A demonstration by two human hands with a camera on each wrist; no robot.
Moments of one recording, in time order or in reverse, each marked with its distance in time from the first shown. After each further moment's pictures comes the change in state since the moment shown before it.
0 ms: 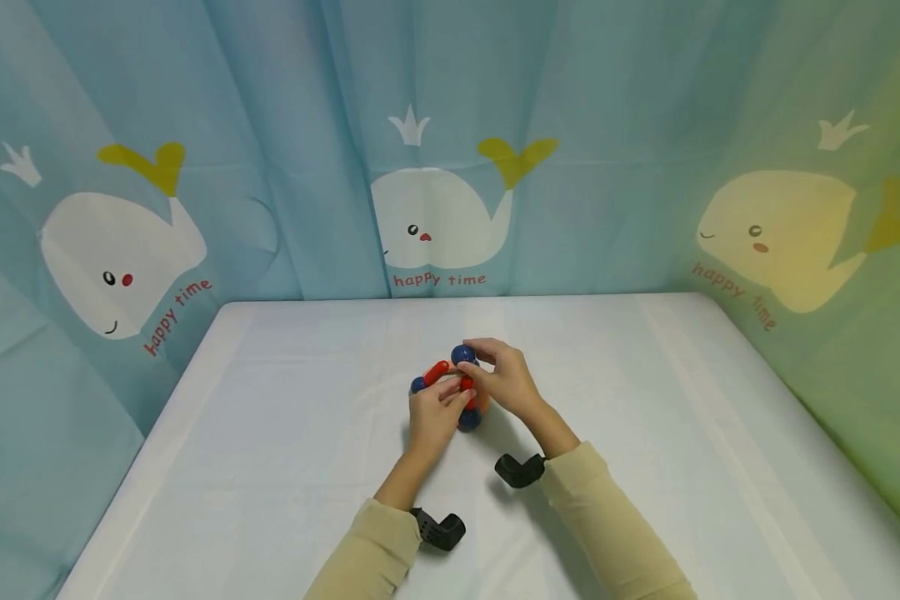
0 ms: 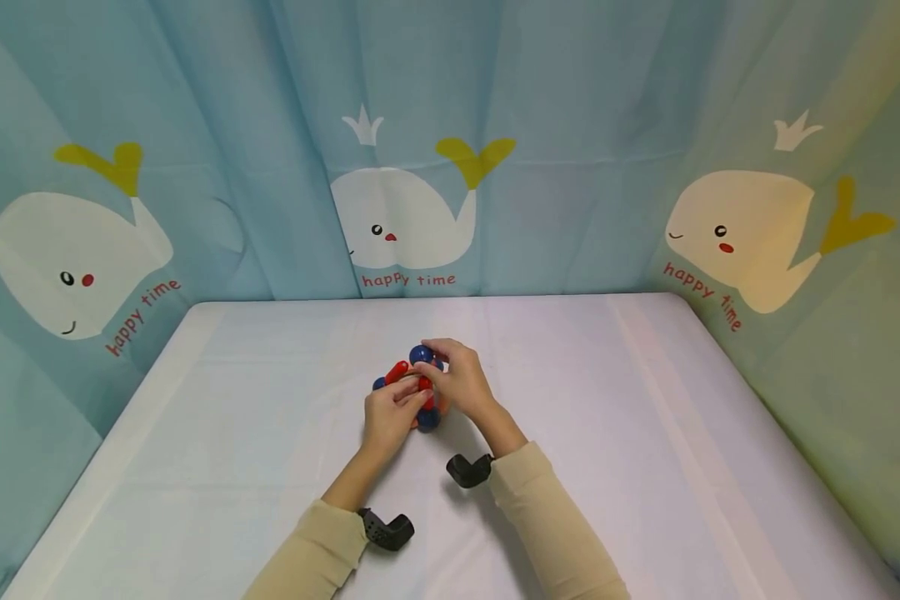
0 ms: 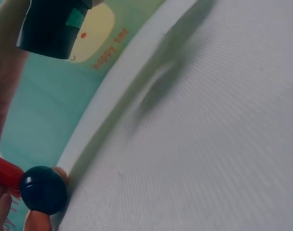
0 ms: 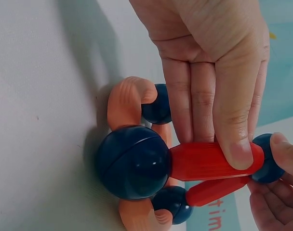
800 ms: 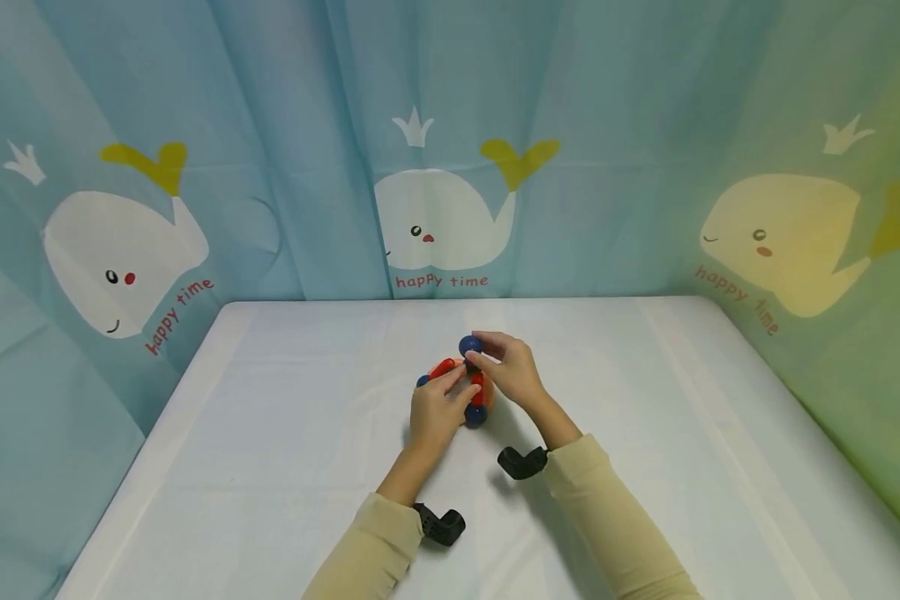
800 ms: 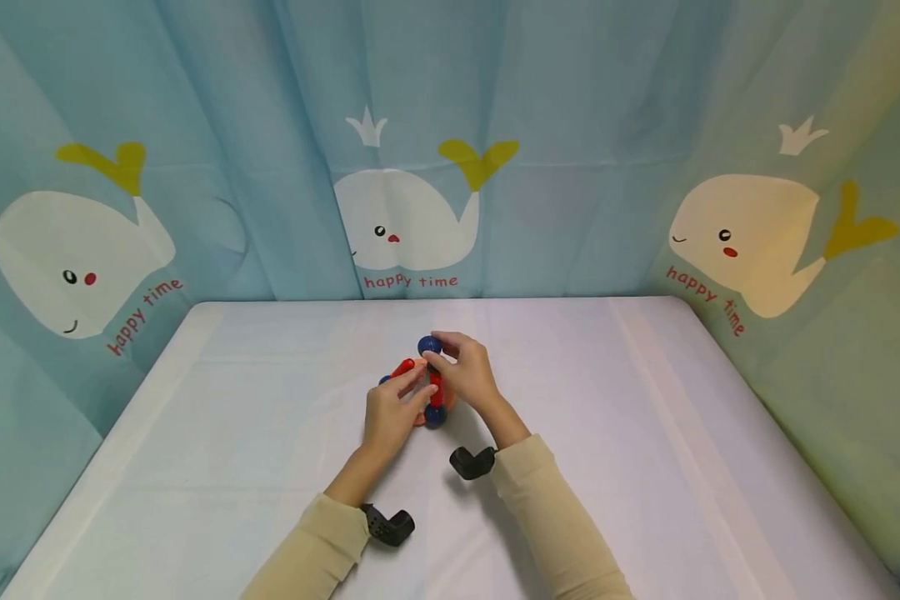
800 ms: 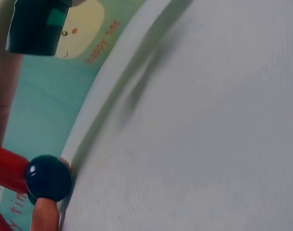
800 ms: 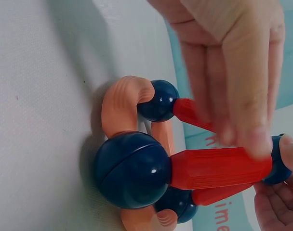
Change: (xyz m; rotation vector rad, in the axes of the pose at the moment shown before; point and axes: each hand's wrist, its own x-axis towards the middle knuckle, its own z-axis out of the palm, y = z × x) left_hand 0.012 -0.017 -0.002 0.397 0.075 0.270; right_hand 0.007 -0.027 -0.012 0.110 0.028 0.053
